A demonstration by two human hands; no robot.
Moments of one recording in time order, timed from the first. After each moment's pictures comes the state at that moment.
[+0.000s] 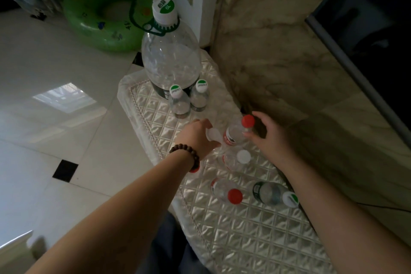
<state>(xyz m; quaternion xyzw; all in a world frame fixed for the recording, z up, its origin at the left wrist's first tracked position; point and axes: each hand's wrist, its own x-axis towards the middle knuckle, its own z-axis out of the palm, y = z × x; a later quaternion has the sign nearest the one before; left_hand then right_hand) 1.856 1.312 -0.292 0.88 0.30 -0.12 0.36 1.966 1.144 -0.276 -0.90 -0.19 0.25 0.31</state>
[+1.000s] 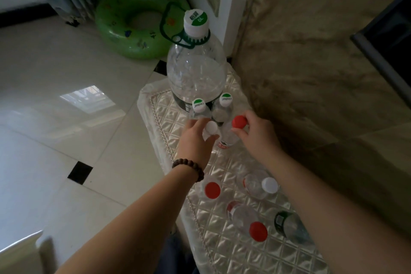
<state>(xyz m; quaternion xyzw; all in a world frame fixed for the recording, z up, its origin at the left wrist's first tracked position) 1.851 1.350 -0.313 0.80 0.41 0.09 0.43 1.972 1.246 -0.298 -0.90 -0.28 0.23 0.25</state>
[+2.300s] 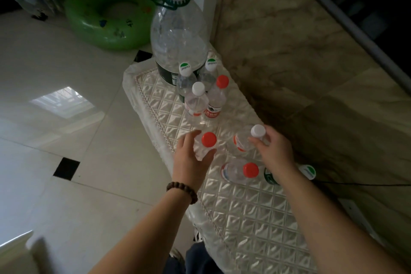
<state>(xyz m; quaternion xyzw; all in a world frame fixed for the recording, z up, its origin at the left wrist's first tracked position) 1.743 1.267 -0.355 0.76 0.36 0.14 0.53 1.879 1.126 -0.304 -0.90 -0.08 0.21 0.36</state>
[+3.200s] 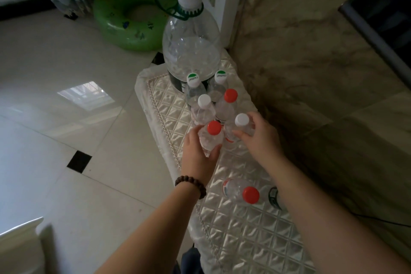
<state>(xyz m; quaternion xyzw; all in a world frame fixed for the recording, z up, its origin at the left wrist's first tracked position) 1.794 1.273 -0.352 0.76 0.43 0.11 0.48 1.927 1.186 -0.312 -0.90 -0.21 0.23 0.31</state>
